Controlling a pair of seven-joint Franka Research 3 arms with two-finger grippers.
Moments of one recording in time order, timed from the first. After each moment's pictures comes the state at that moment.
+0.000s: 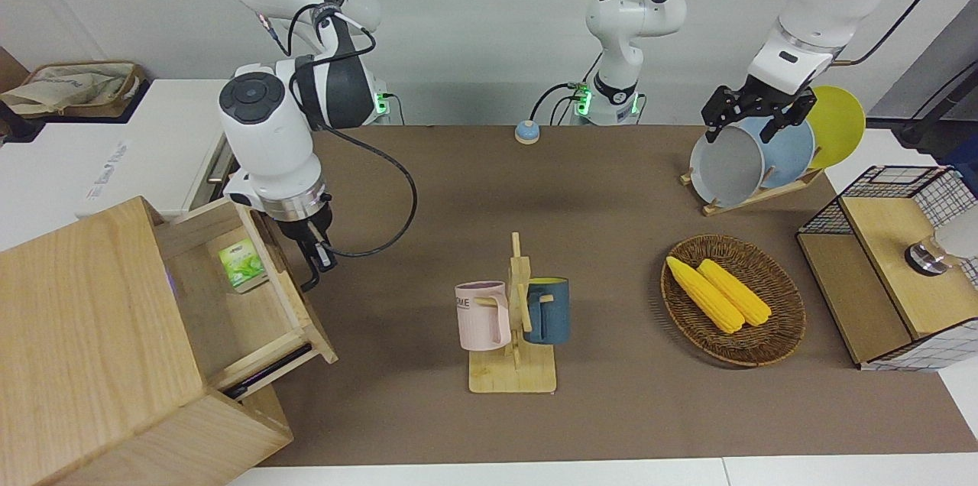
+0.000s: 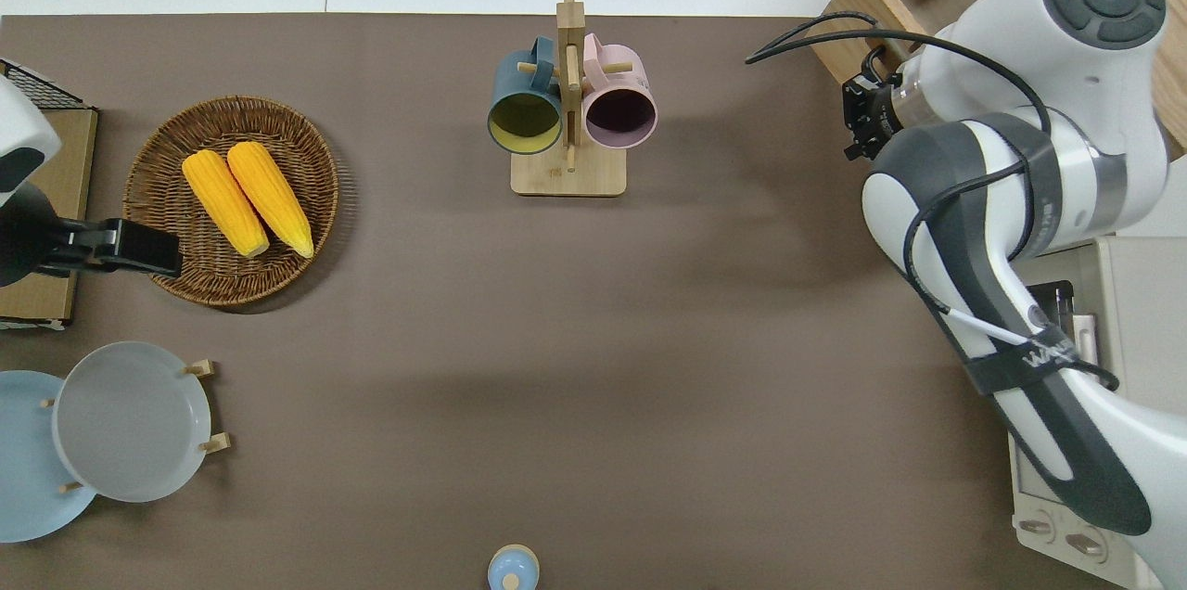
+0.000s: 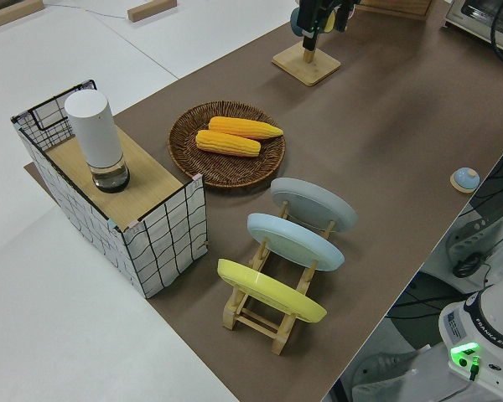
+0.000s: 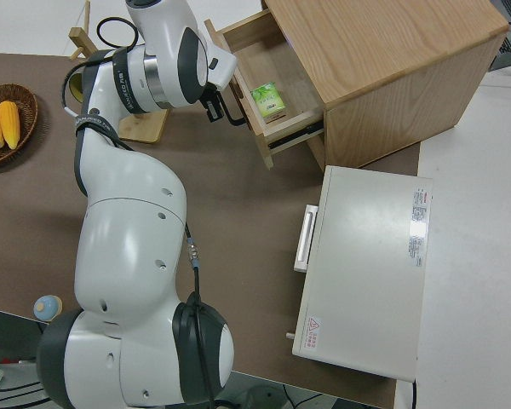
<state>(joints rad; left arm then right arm) 0.03 0.04 -0.06 -1.51 0.00 1.52 0.02 -0.08 0.45 0.26 -1.36 -0.15 1.86 1.24</state>
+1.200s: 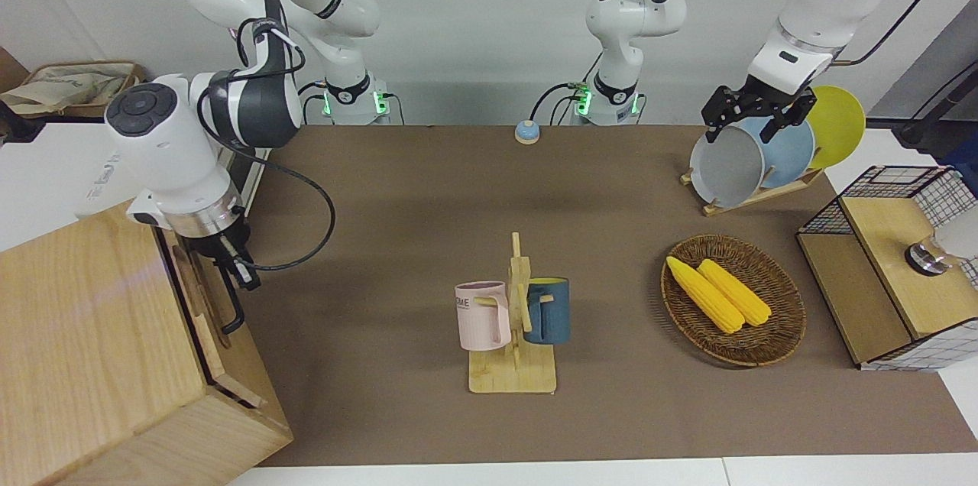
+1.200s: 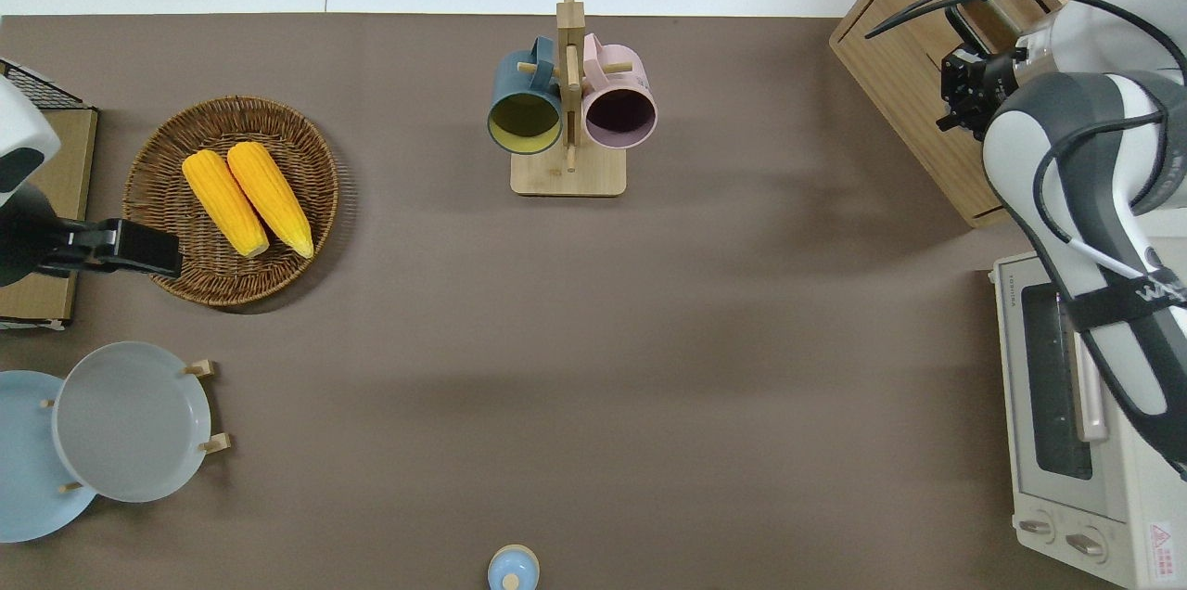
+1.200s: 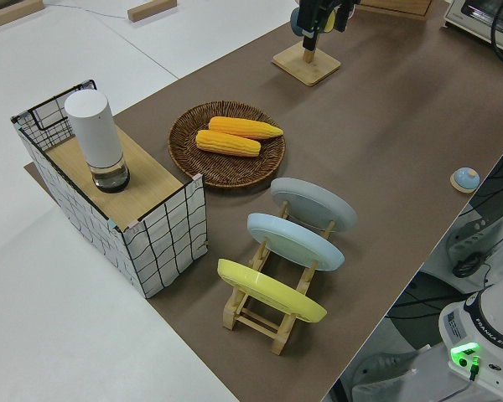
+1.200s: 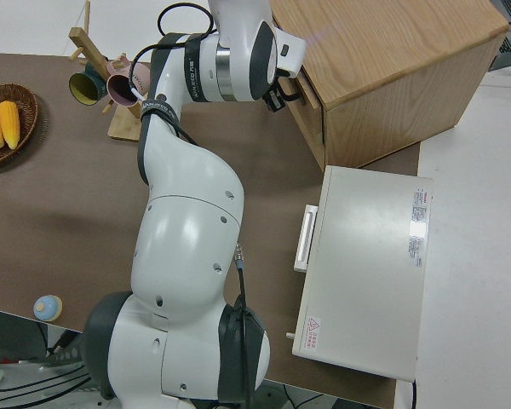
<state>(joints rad) 0.03 0.04 -0.06 -1.51 0.00 1.52 0.02 -0.23 0.53 0.28 -1.26 -0.16 1.86 0.99</state>
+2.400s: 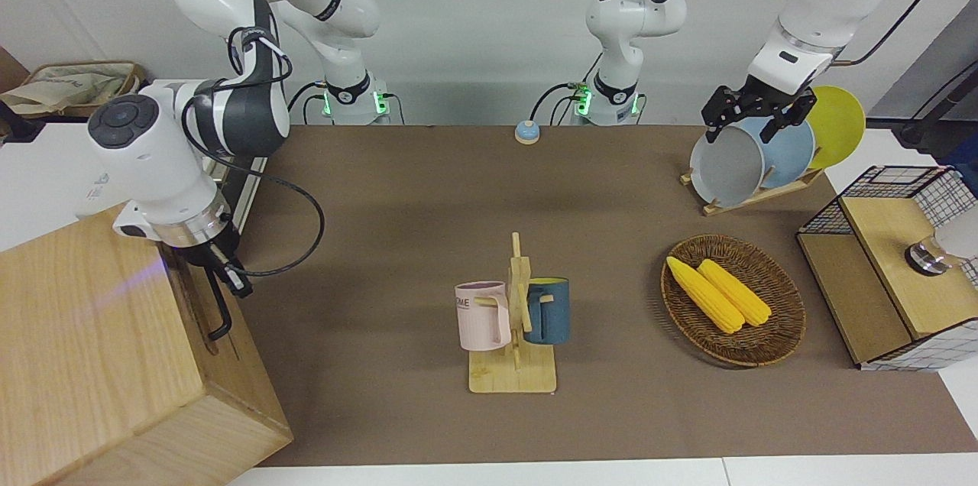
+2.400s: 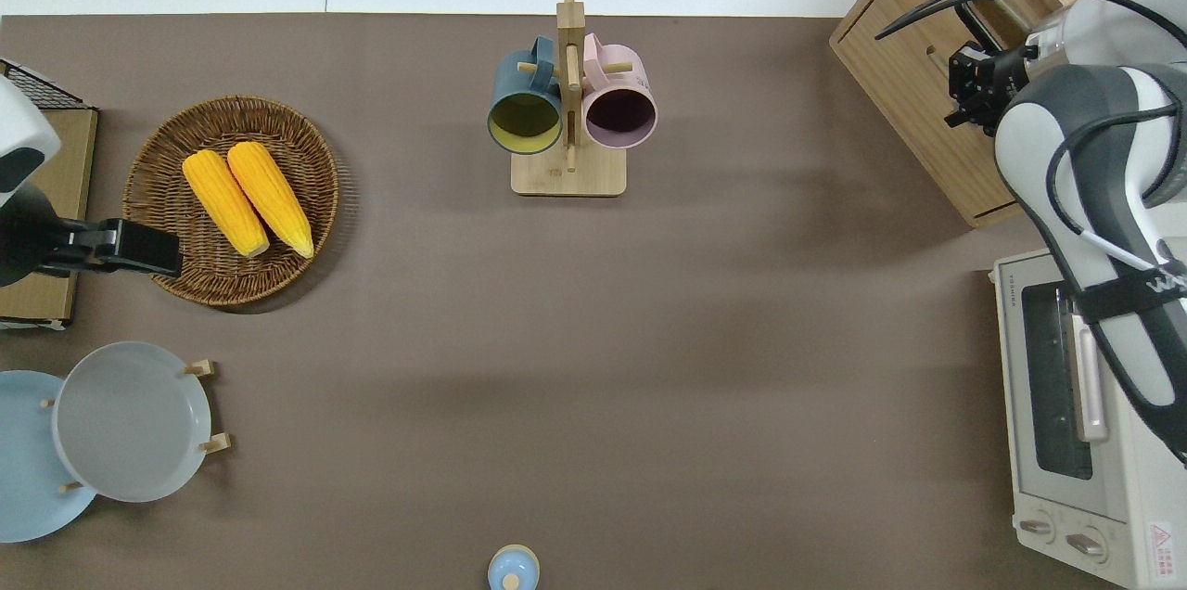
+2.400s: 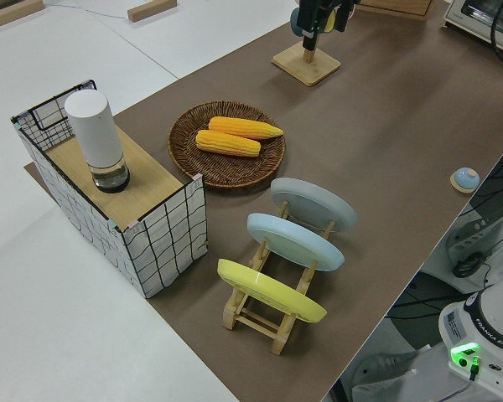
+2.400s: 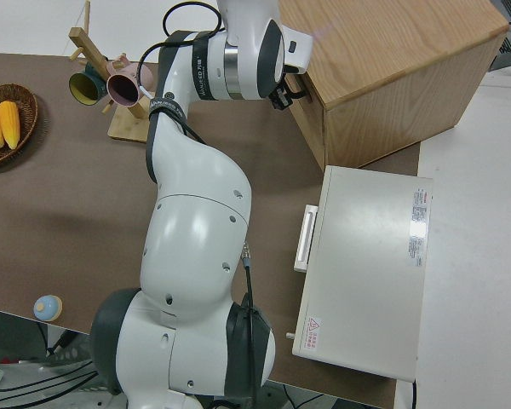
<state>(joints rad) 0.03 0.04 -0.06 -1.51 0.00 1.52 0.02 -0.25 0.55 0.30 -1.23 -0.19 1.85 0.91</state>
